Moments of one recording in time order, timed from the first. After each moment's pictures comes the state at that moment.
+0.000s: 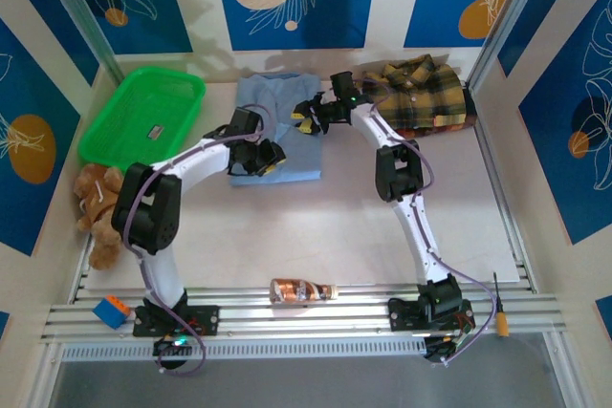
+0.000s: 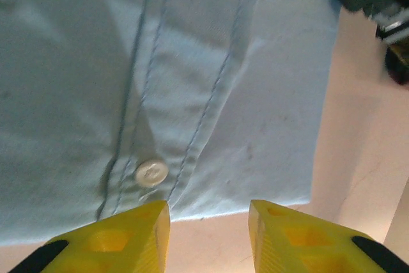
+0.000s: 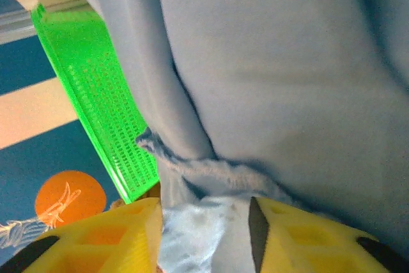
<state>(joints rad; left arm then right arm) -0.42 1.88 1.33 -0.42 0.34 -0.90 0.31 2.76 2.50 -0.60 -0.91 1.03</state>
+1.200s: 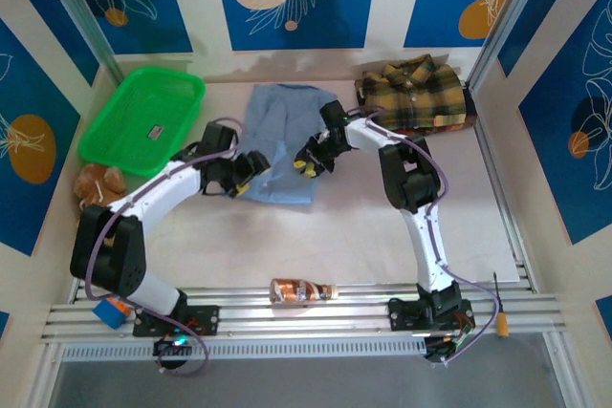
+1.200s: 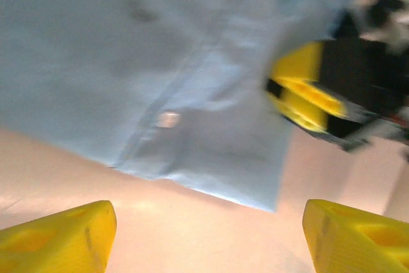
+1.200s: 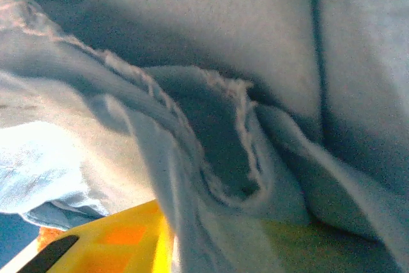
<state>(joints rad) -0.35 1.51 0.99 -0.51 0.32 -0.93 0.44 2.31 1.73 -0.70 -0.73 0.92</state>
